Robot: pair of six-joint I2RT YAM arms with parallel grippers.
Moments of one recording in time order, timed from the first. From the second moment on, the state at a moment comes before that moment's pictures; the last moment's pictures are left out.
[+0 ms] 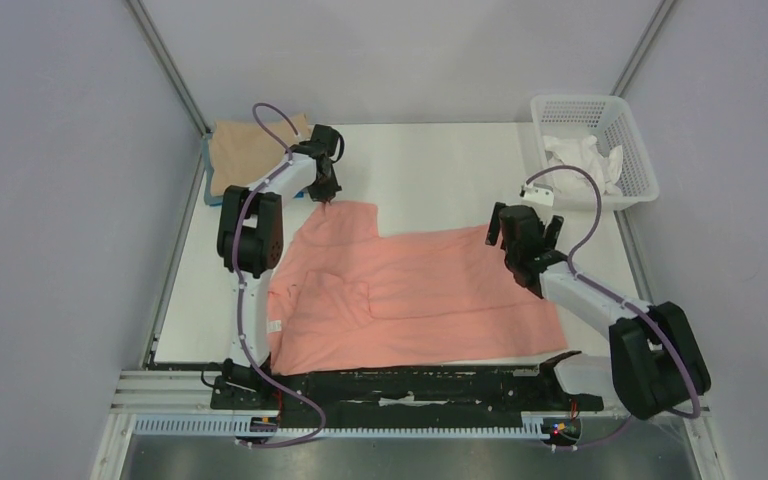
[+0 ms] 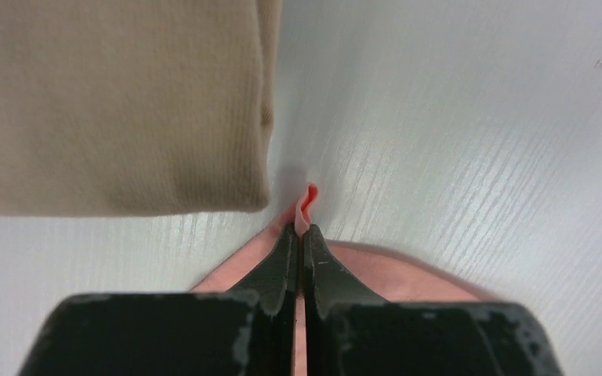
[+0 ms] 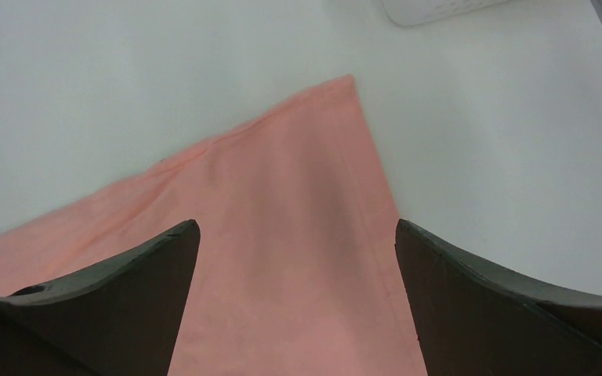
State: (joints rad) left arm -0.26 2.25 1.78 -0.66 -0.23 -0.51; right arm 0.39 1.22 0.56 0.03 0.62 0.35
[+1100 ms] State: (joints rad) left arm -0.27 2.07 1.56 -0.63 -0.21 -0.51; right arm 0.20 1.82 0.97 -0.10 0.65 0.43
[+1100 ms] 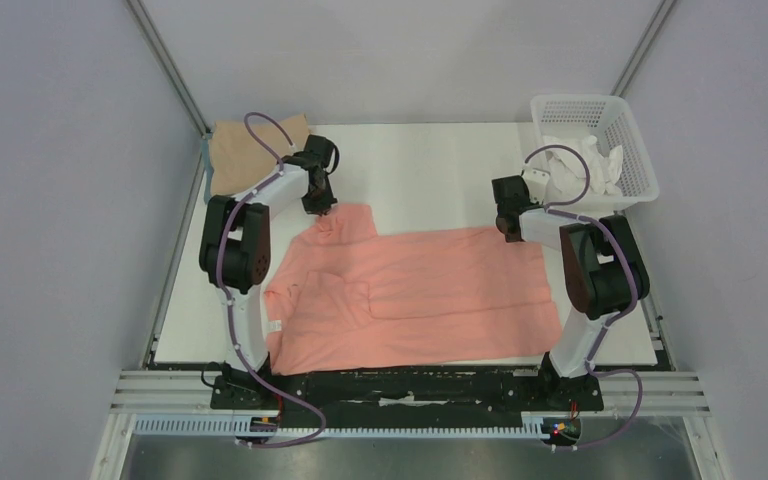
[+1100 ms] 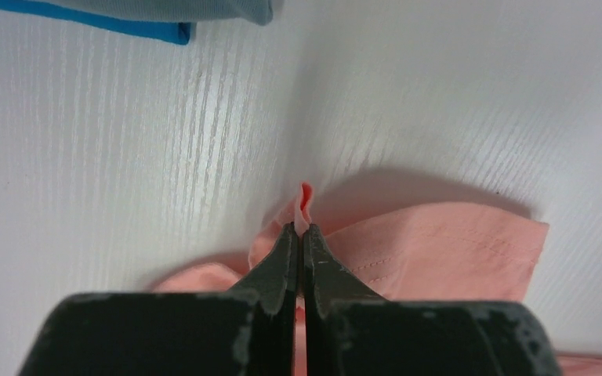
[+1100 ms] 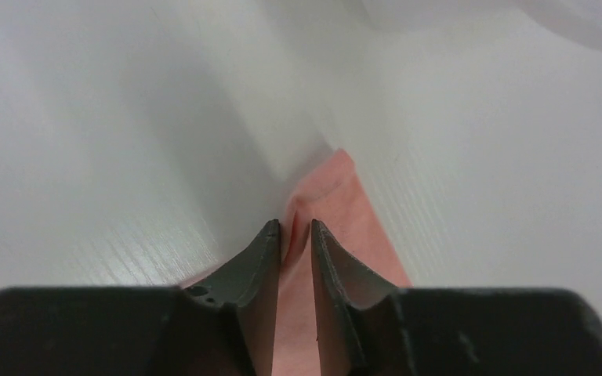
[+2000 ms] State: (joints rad) left arm -0.54 1.49 1.08 -0.56 -0.29 -0.54; right arm 0.30 1.32 0.61 0.00 0.47 0.34
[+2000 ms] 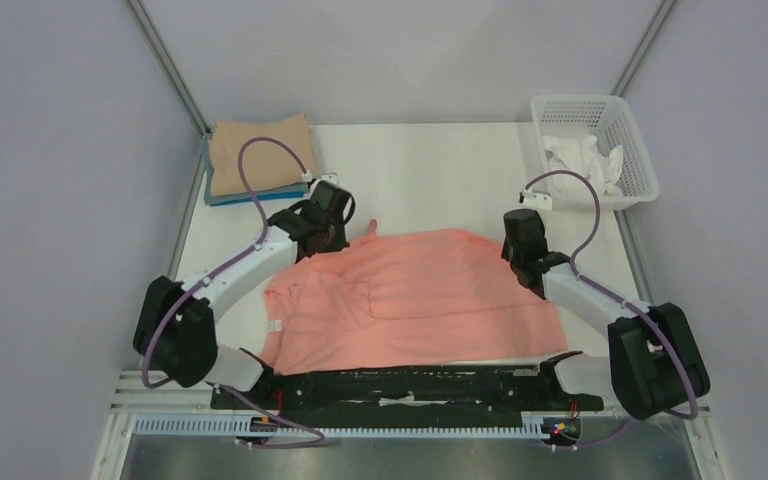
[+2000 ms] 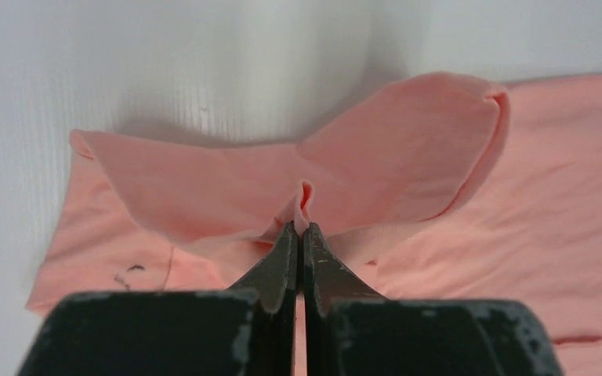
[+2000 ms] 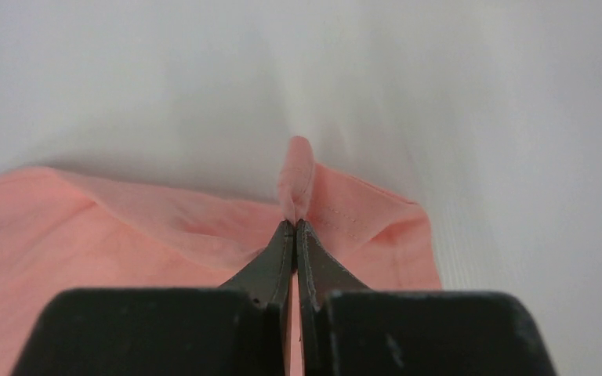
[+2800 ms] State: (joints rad) left arm -0.73 0.90 0.79 -0.75 -0.31 -0.75; right arm 0.32 1.02 0.51 -0.24 0.53 0.31
